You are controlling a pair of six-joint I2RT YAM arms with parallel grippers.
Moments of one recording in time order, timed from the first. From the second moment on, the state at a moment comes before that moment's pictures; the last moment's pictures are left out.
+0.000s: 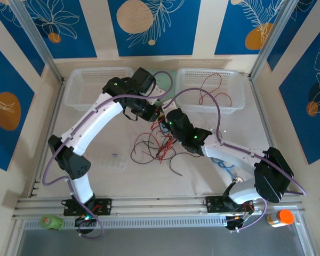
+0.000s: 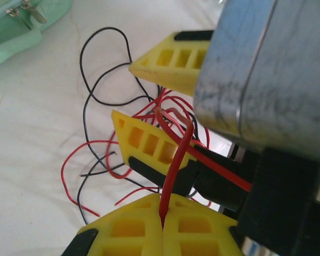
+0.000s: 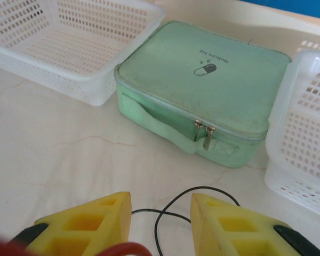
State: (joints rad) left arm -0.71 1.79 2.02 -1.33 0.24 -0.04; right arm 0.84 1.39 0.94 -0.01 0.40 0.13
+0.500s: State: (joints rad) left arm -0.72 1.79 2.02 -1.36 0.22 -0.03; right arm 0.82 1.39 0.94 0.02 0.42 0.12
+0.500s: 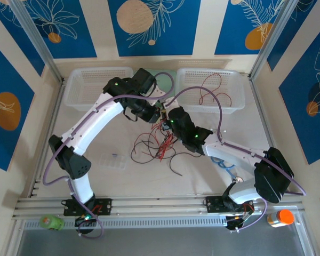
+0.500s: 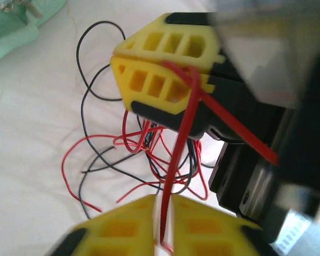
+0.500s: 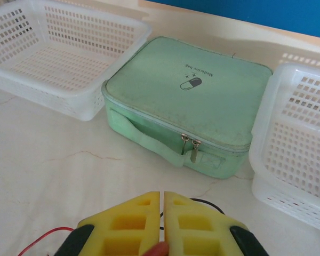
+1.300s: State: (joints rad) left arm -0.76 1.20 1.18 -0.68 0.20 -0.10; right arm 0.54 1.06 1.18 -0.47 0.22 0.29
